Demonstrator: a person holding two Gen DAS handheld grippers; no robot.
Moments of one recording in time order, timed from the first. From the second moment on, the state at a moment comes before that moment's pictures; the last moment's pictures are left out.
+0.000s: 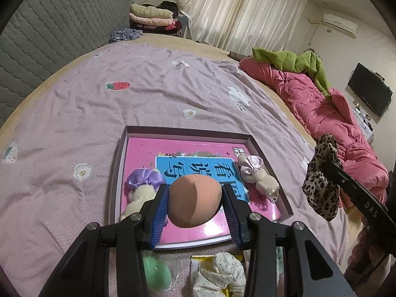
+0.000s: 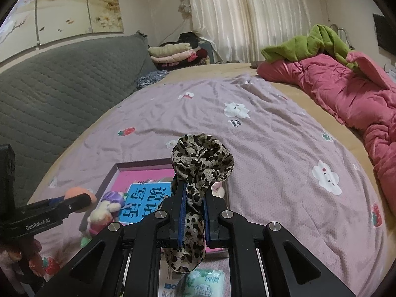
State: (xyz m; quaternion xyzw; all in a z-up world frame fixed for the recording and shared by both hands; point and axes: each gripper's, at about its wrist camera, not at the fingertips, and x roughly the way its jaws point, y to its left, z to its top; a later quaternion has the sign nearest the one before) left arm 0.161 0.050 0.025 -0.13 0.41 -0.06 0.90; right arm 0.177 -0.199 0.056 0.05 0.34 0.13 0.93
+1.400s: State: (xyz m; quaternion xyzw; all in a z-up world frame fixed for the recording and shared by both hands) left arm 0.189 0.016 -0.039 -0.09 0.47 -0.08 0.88; right arm 0.205 -0.170 0.001 0.00 0.37 0.14 0.92
